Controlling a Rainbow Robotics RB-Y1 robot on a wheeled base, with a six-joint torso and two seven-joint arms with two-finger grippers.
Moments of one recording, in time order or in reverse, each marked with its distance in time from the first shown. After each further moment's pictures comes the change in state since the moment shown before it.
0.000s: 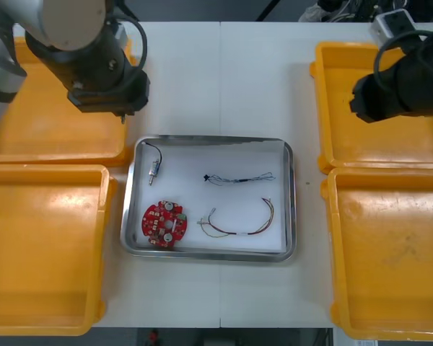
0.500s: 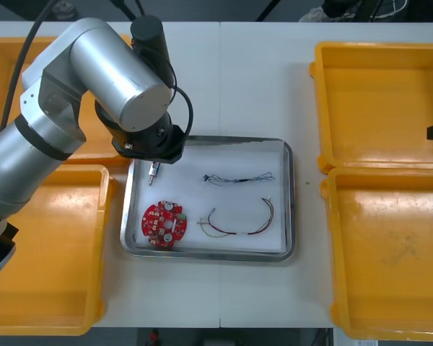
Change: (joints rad) right arm 0.250 -0.086 -0.352 -0.056 -0.178 0.000 0.000; left arm 0.088 -0.077 -0.229 -0.001 -0.095 -0.115 0.000
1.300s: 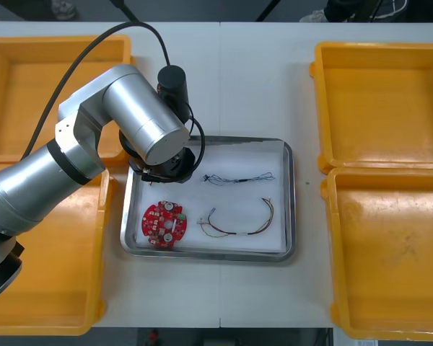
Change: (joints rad) right arm 0.347 -0.020 -0.091 -0.134 -0.095 0.000 0.000; left arm 0.028 -0.027 -0.133 0.099 -0.065 -0.157 0.000
